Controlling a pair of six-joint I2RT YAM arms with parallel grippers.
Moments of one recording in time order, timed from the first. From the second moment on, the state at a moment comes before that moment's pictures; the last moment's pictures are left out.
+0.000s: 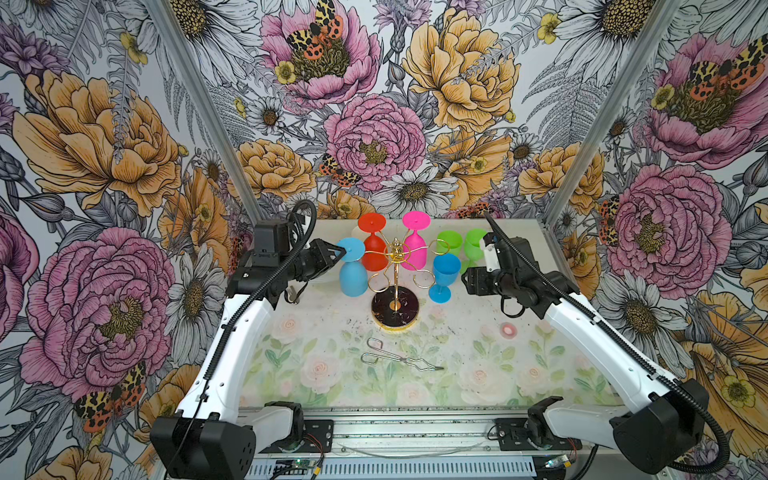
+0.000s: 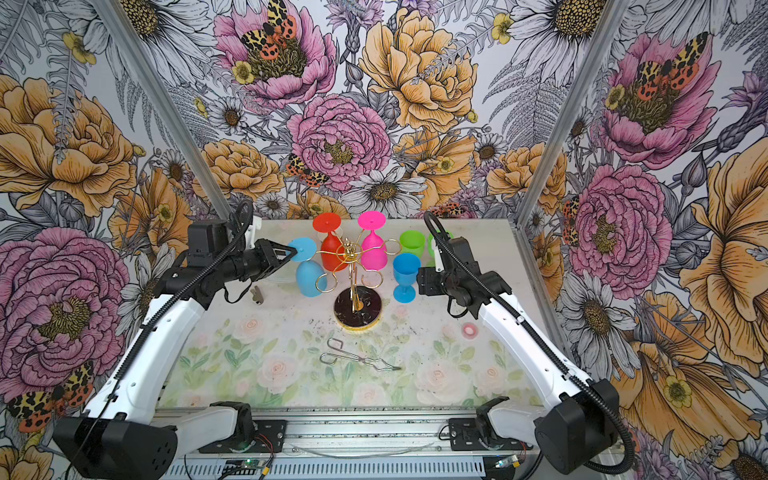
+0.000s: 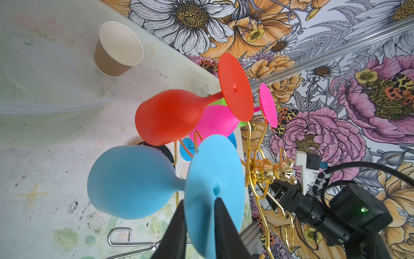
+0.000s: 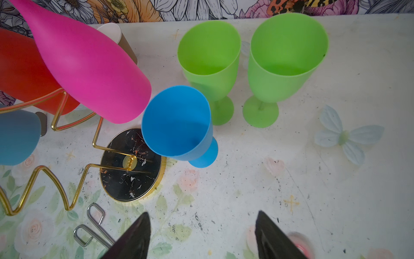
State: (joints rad) left arm -0.09 1.19 1.26 -0.64 0.58 -0.66; right arm 0.38 1.24 1.15 -0.71 -0.02 0.26
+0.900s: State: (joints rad) left arm -0.08 1.16 1.26 -0.59 0.63 -0.74; right arm 0.38 1.24 1.13 -0.70 -0.02 0.26
